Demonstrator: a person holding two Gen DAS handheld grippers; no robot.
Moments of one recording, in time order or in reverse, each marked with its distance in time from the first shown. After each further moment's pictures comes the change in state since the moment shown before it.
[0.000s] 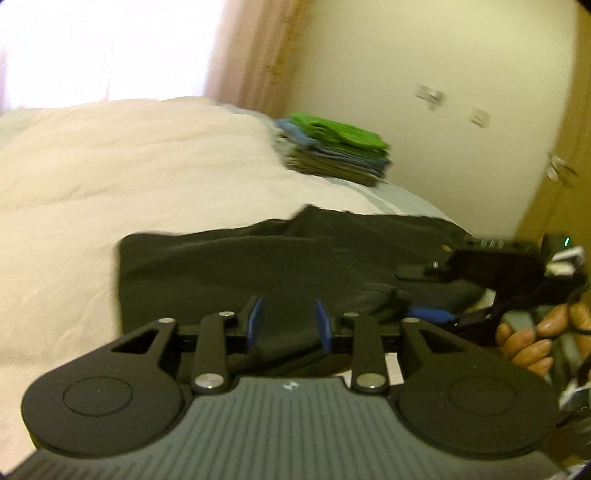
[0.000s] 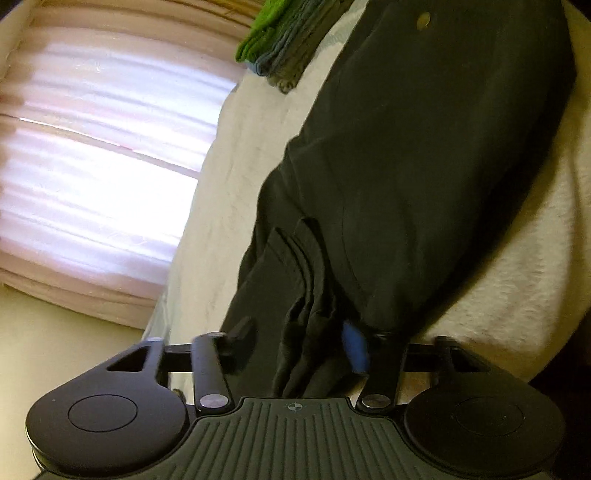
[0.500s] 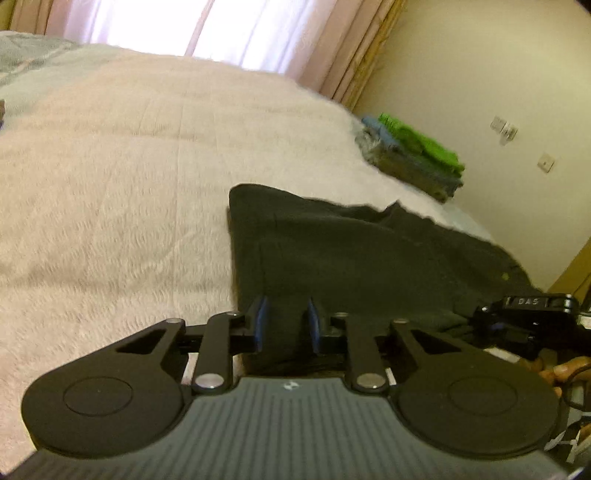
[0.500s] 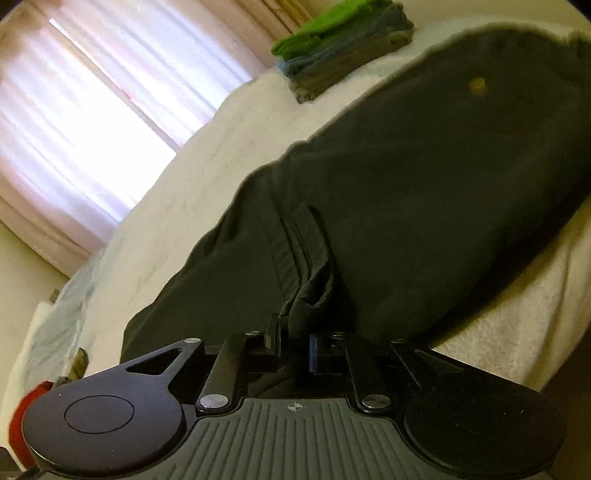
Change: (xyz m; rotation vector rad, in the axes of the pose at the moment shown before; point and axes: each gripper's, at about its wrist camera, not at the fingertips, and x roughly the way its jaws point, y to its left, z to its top) left arm 0.005 0.051 -0.017 -0.188 0.039 0.133; right arm 0.004 0.026 -0.018 -0.397 -0.095 -0.191
